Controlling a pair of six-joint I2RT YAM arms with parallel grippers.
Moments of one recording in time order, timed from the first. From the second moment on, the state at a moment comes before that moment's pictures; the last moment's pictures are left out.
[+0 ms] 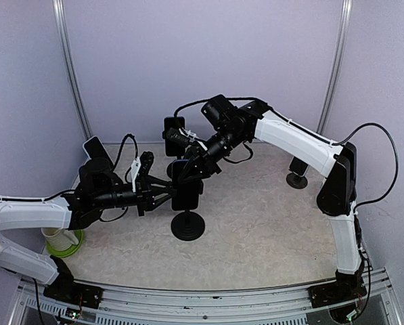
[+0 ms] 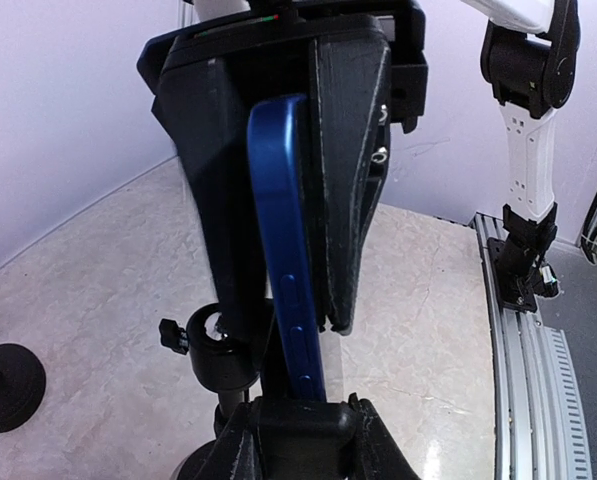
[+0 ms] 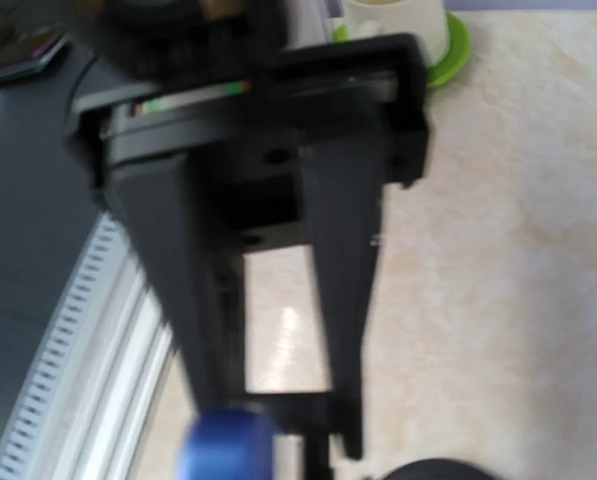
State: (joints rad) left arm -0.70 1.24 0.57 0.54 0.54 -0.02; right arm 0.81 2.18 2.26 -1.06 -0.92 -0.60
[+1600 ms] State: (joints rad) left arm -0.71 1.29 0.52 0.74 0.49 -0.28; right arm 0.74 1.61 1.22 -0.15 -0.93 -0.14
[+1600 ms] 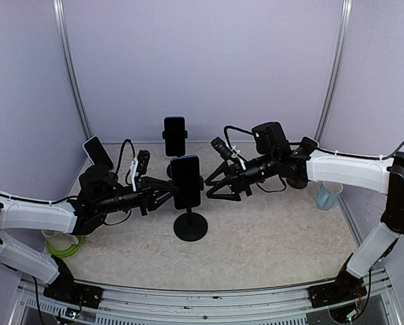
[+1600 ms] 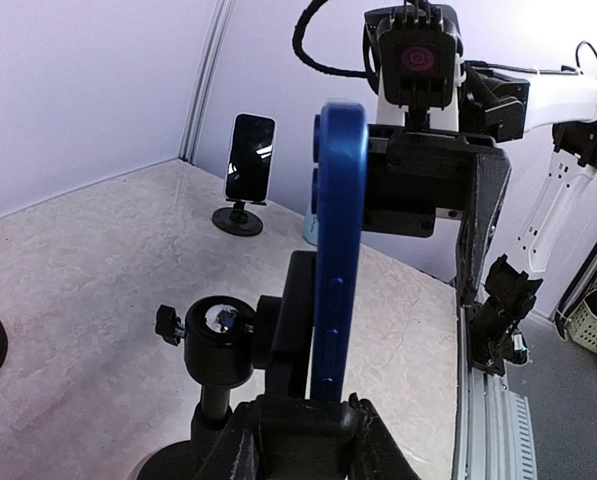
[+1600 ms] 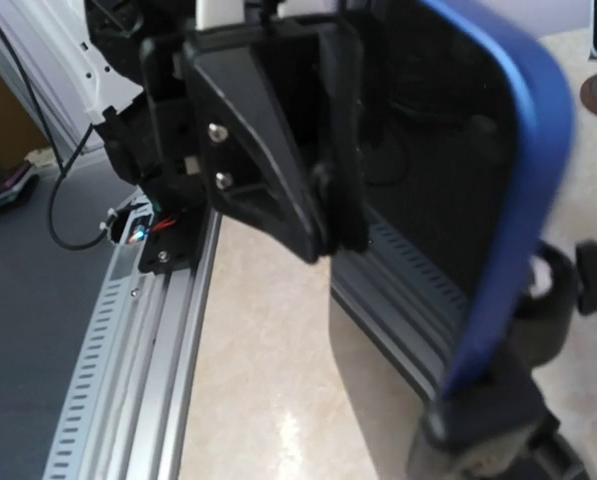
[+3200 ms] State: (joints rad) left arm -0.73 1.29 0.48 0.82 0.51 -0.36; right arm 0.72 1.76 1.24 0.06 -1.06 -0.02
